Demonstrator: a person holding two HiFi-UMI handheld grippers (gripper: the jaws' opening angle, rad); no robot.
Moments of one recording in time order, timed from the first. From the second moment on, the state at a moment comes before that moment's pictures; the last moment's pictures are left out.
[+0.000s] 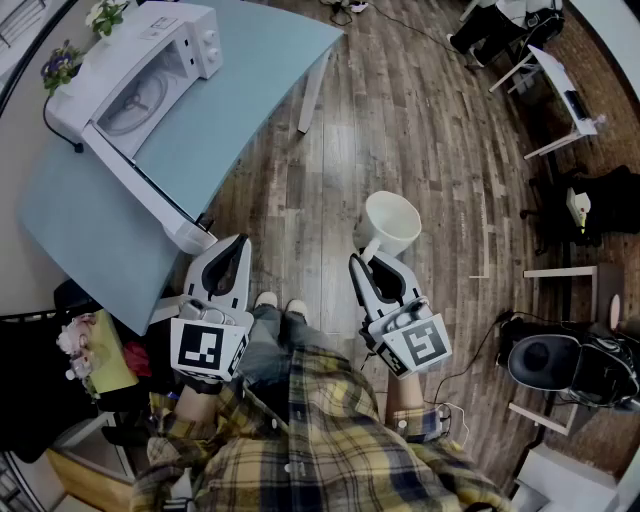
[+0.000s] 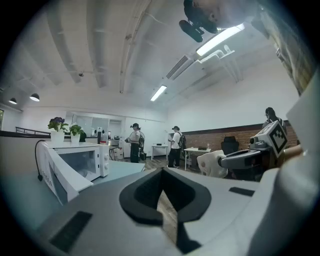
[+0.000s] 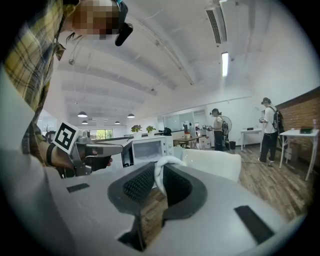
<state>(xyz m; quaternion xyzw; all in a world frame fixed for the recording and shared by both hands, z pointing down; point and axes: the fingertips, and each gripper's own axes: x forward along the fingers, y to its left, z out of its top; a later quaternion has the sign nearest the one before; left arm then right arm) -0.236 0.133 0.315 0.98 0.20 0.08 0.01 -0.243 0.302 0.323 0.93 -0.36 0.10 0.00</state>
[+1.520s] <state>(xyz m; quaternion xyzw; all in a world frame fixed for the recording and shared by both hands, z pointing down) -0.098 0.159 0.326 0.98 0.18 0.06 0.02 -0.092 0.314 0.335 0.91 -0.40 0.09 -0.04</state>
